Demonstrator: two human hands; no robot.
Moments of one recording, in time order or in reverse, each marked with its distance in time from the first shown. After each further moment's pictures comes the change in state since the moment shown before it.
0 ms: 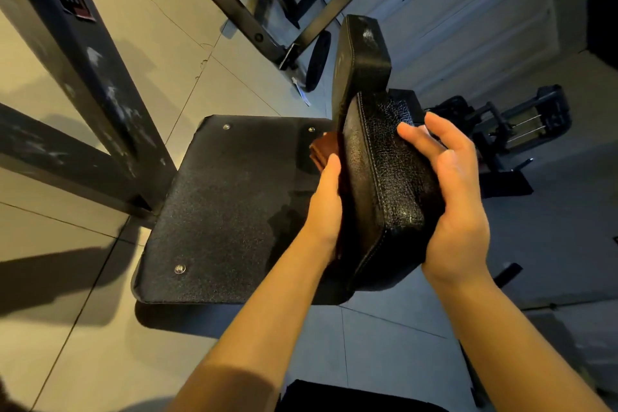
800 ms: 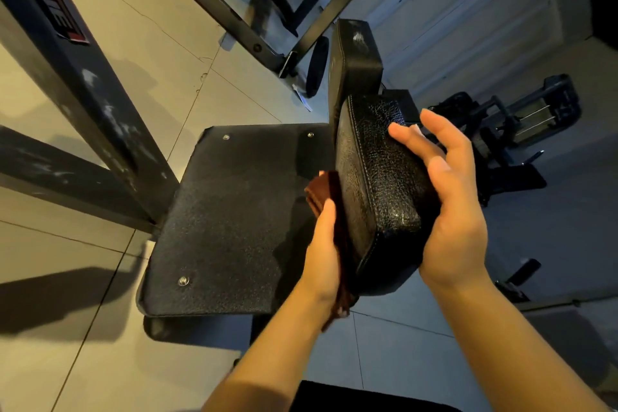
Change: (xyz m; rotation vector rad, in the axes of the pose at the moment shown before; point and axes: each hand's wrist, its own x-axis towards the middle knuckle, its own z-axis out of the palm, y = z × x) left_hand -0.025 -0.035 -0.011 -0.013 -0.020 -0.049; right_hand -0.021 0.009 -0.004 0.139 -0.040 -0.122
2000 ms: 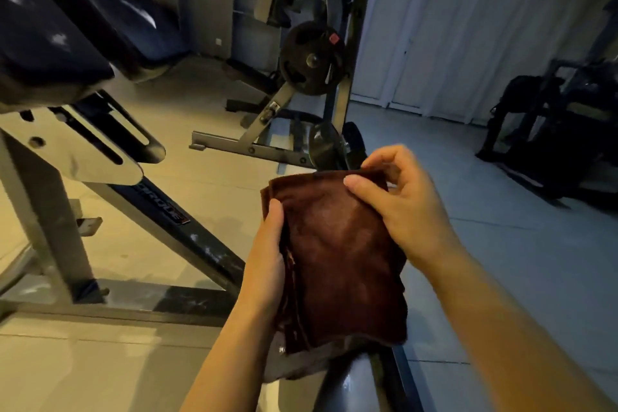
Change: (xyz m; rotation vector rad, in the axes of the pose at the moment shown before) left_hand -0.113 0.072 0.094 0.790 0.121 0.431; right_hand -0.027 -0.055 -0.047 0.121 0.114 -0.119
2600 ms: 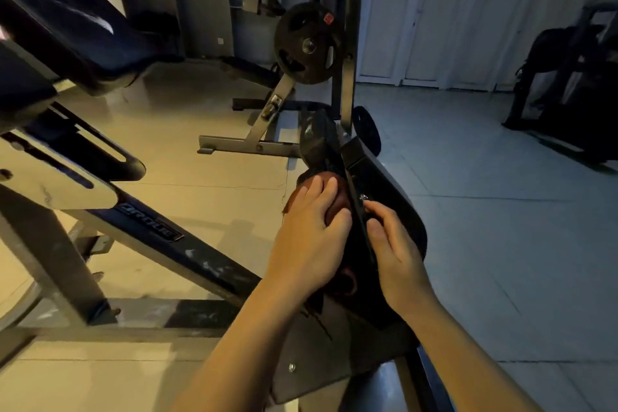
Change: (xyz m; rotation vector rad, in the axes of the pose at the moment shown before) left_hand 0.075 -0.033 0.037 1.179 -0.110 0.219; right_hand -0.021 0.130 0.005 -0.041 0.059 0.229
